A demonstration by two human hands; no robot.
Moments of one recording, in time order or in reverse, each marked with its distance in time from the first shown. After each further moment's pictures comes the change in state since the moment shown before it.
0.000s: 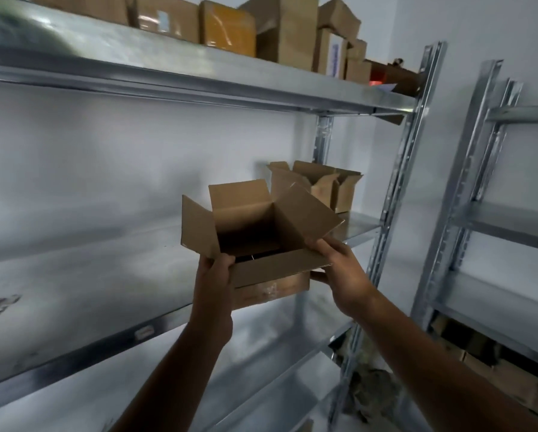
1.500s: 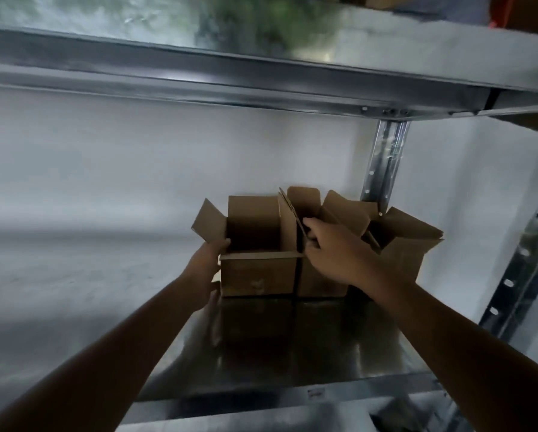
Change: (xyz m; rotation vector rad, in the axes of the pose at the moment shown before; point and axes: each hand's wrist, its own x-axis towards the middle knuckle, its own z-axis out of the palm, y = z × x) left_hand 0.313 -0.100 0.205 0.084 0.350 -0.182; right_hand 0.437 0.028 -0.153 -1.019 -0.613 -0.507
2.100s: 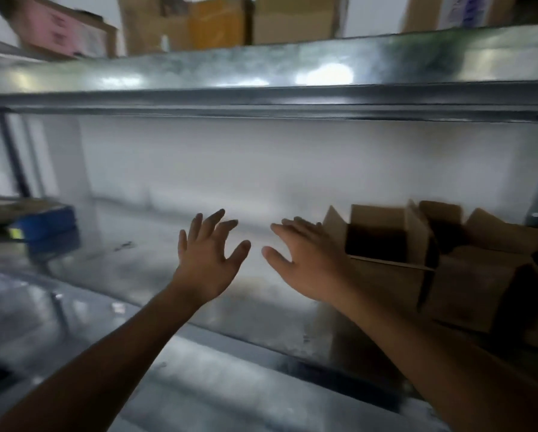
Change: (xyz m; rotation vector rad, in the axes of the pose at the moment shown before) left_hand -0.137 0.040 -0.146 1.238 0.659 0.612; right_hand -0.008 -0.182 0.073 0.050 0.049 -0.567
